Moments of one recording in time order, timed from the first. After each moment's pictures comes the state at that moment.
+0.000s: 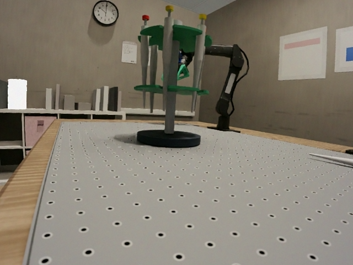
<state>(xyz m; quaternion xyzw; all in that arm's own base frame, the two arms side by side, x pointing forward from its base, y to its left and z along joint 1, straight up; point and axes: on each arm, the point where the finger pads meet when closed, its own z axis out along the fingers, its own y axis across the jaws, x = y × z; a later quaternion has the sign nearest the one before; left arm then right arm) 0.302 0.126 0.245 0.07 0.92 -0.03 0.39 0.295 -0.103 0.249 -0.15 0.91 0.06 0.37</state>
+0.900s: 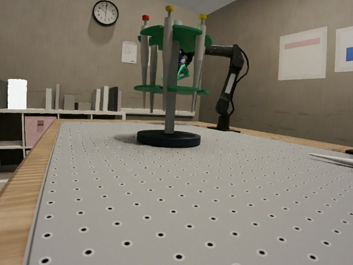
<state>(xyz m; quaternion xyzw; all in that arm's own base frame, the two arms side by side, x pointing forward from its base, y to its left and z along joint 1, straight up) 0.317 0.051 0.222 0.01 0.89 -0.16 0.42 0.295 -0.103 0.249 -0.15 0.91 0.06 0.37</state>
